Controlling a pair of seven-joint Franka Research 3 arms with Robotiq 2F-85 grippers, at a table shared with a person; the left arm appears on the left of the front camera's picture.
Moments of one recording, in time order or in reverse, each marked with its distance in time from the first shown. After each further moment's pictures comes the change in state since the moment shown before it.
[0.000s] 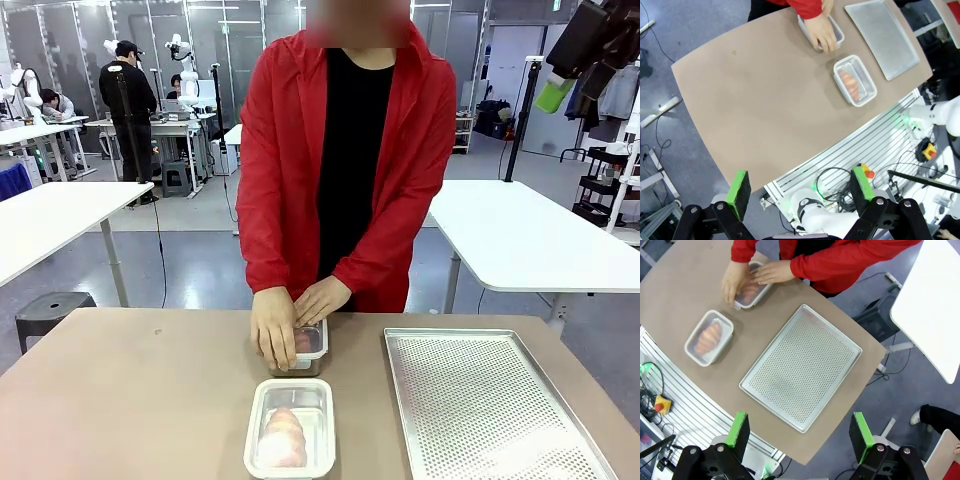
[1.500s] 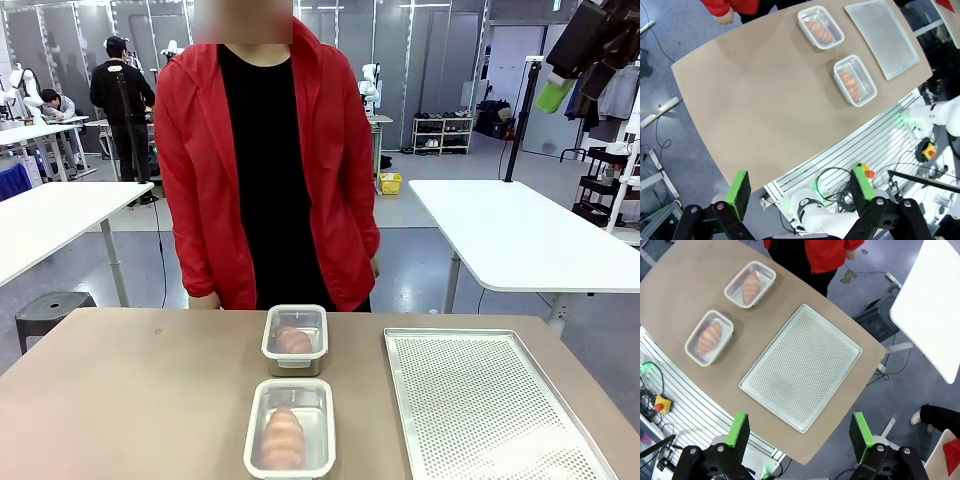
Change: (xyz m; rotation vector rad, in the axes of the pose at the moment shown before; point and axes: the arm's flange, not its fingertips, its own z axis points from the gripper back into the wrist) left arm 0.000 0.000 0.000 0.000 0.000 0.000; right arm 0.000 0.000 0.000 0.000 0.000 0.000
